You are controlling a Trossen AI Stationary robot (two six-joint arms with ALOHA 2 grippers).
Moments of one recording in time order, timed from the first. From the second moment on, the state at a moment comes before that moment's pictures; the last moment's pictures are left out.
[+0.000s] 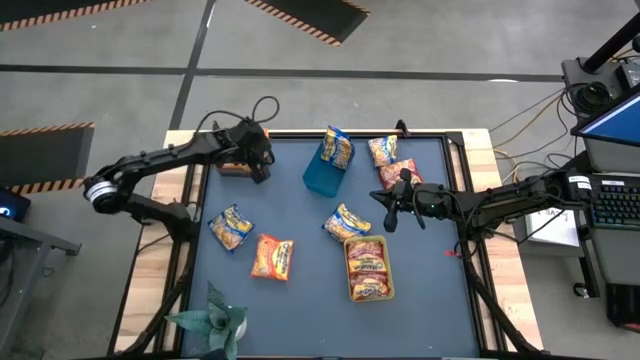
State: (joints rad) left arm 0.63 1.32 0.91 -0.57 -0.20 0.24; right arm -0.09 1.12 0.27 0.58 0.25 0.06
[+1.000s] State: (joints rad) left arm 0.35 1.10 0.92 -0.54 -0.20 -0.14; right arm -0.09 1.12 0.27 0.58 0.26 0.38
